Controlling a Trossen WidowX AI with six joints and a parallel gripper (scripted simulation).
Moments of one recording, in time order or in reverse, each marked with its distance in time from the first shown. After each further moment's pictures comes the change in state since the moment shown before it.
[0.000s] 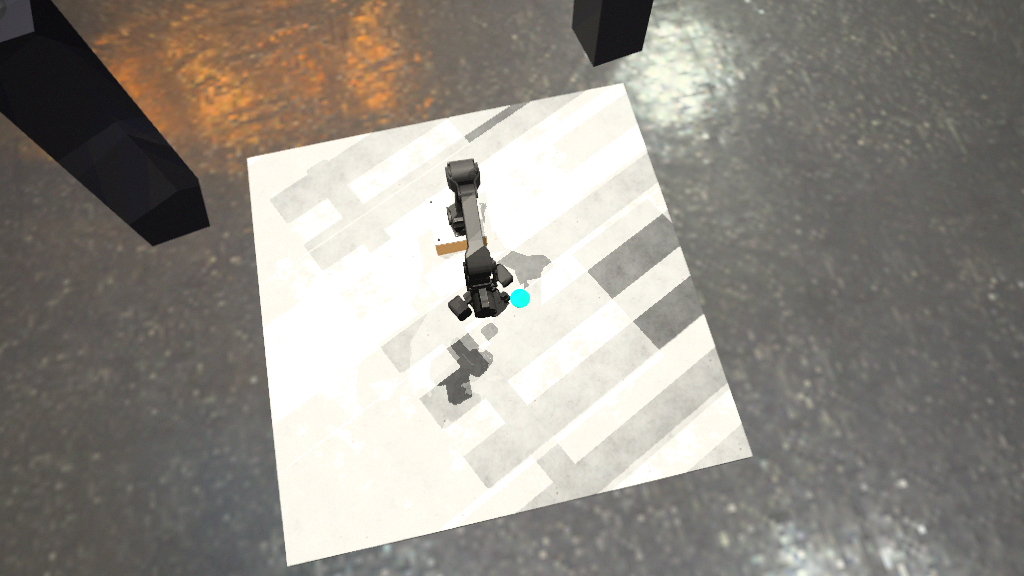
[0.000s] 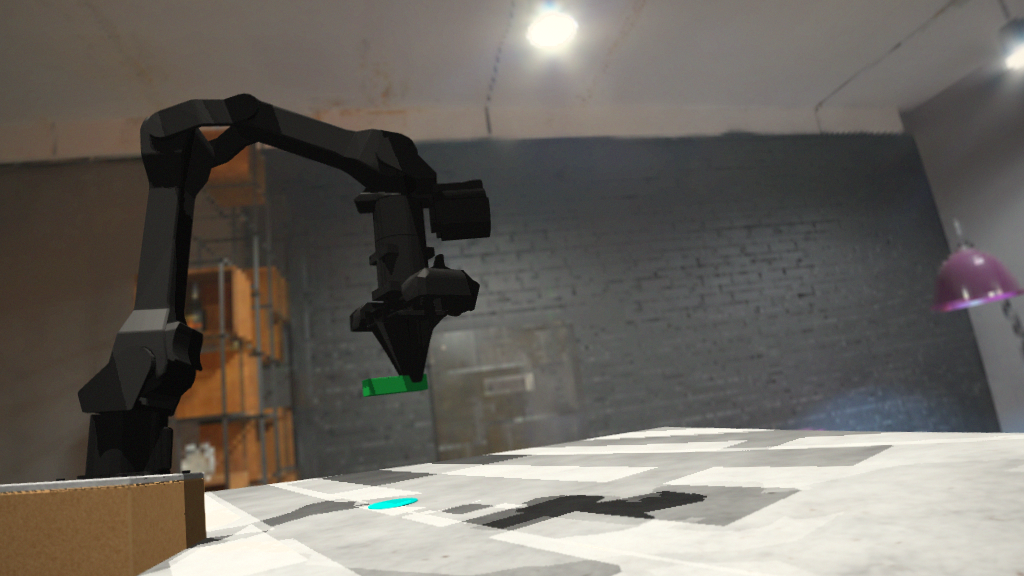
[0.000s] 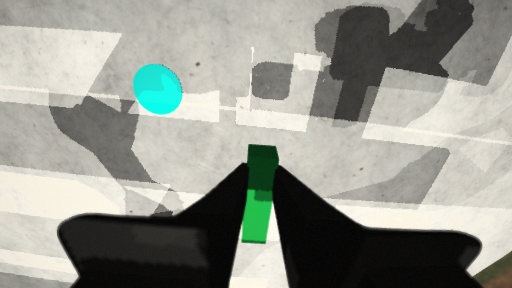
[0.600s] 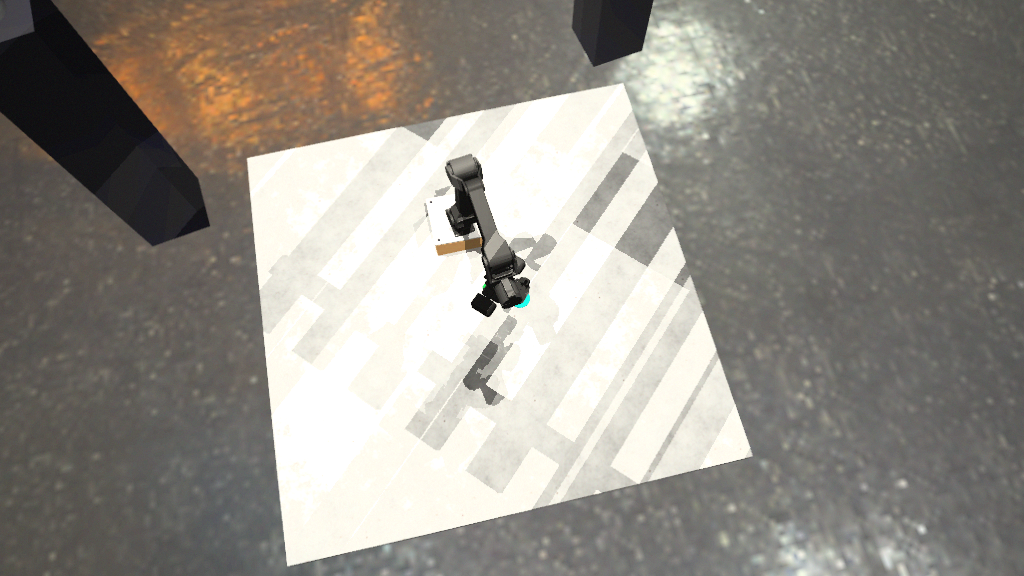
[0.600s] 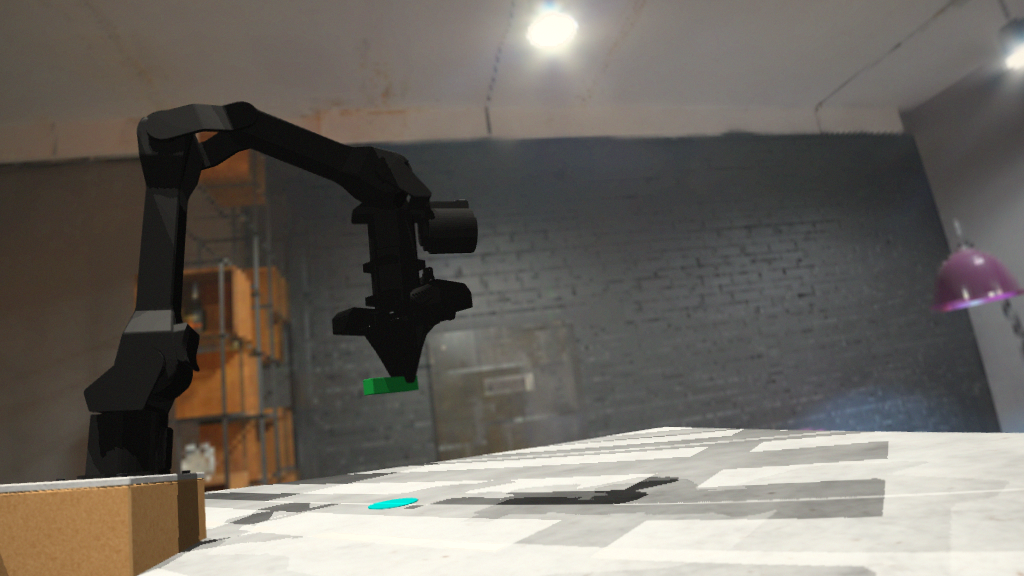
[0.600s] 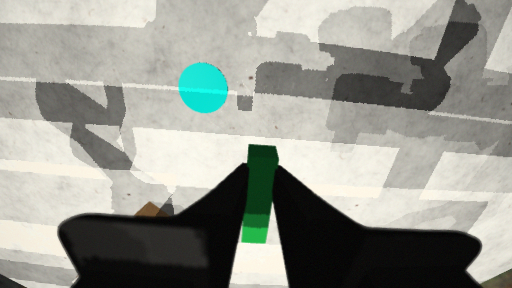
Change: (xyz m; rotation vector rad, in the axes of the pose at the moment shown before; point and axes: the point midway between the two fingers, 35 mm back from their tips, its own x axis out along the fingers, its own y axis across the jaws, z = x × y) arm -0.004 0.051 0.015 -0.285 -0.005 0.006
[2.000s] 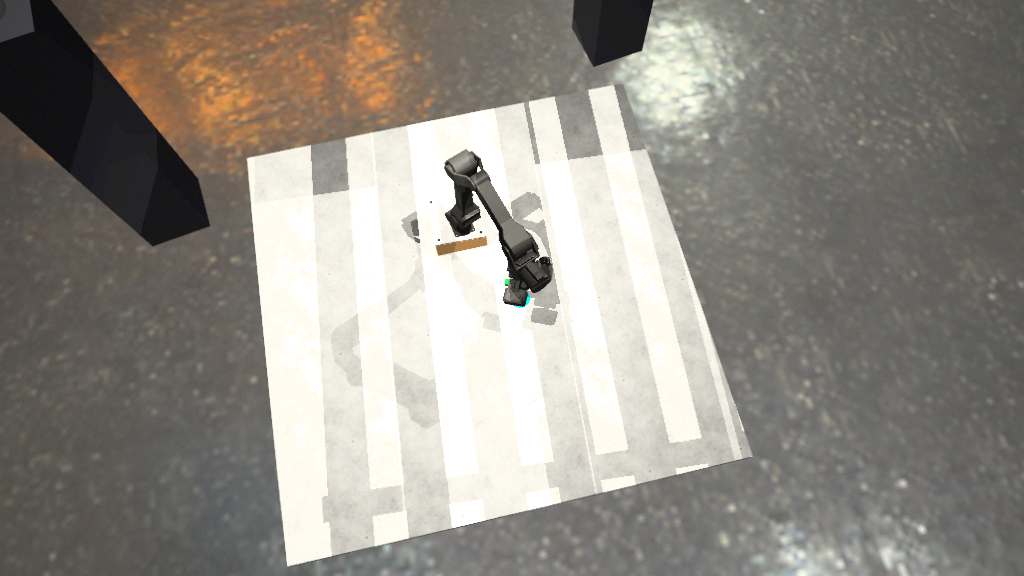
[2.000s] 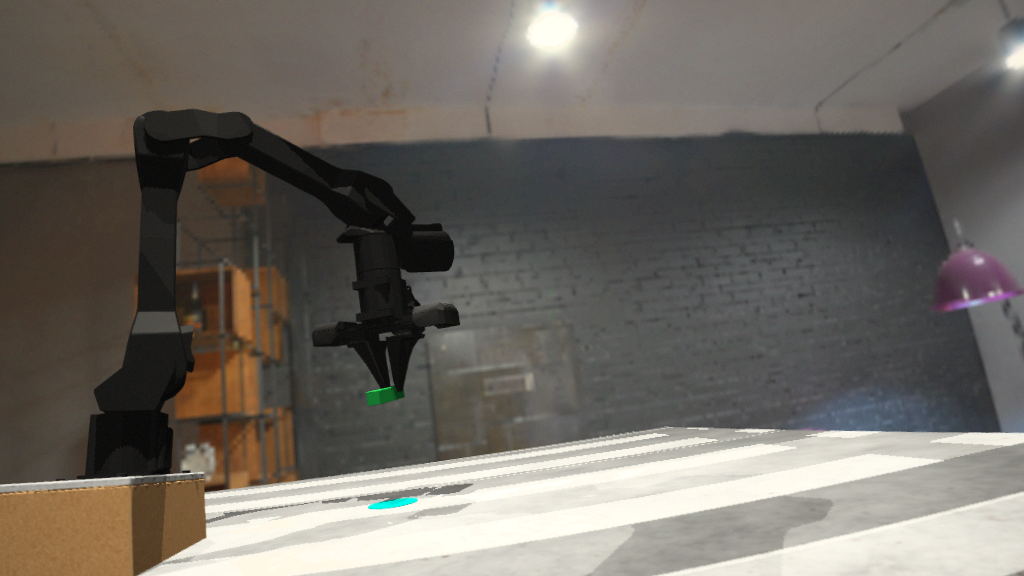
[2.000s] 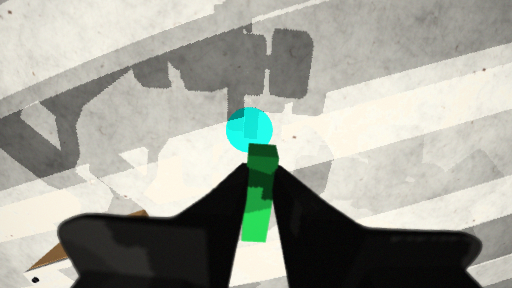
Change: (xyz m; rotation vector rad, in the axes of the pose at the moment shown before) arm 0.005 0.064 0.036 -0.365 -0.085 0.020
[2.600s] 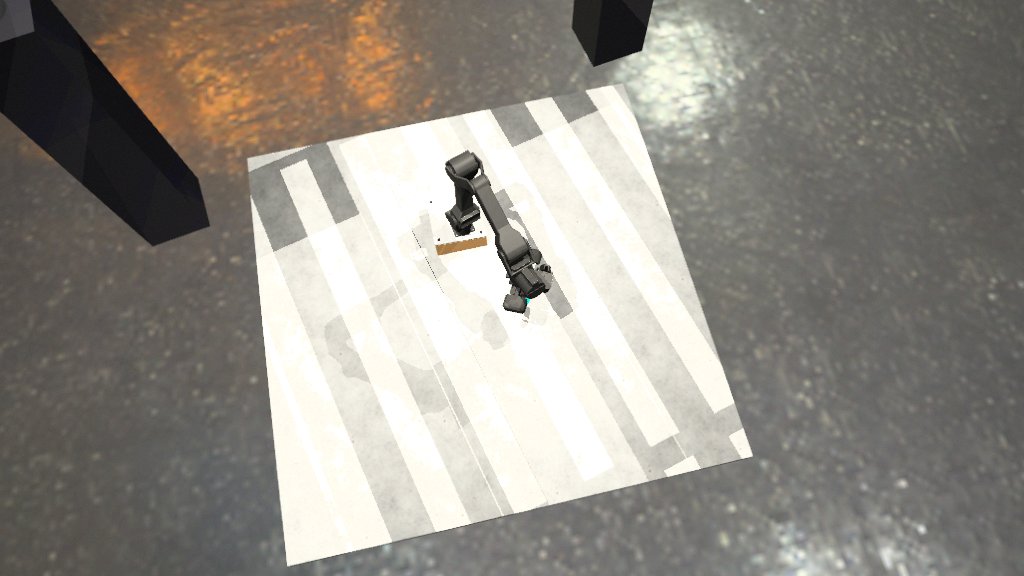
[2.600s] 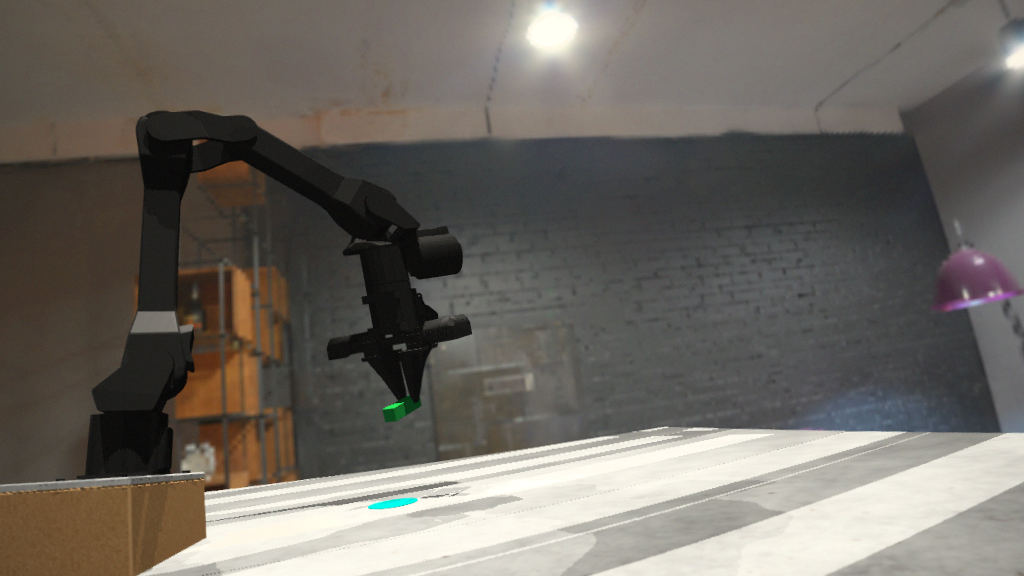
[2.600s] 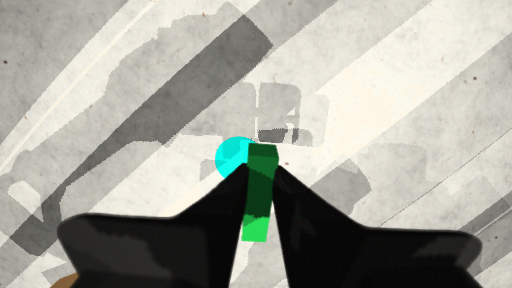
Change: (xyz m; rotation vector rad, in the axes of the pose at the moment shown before) arm 0.017 -0.013 0.012 0.073 -0.125 0.000
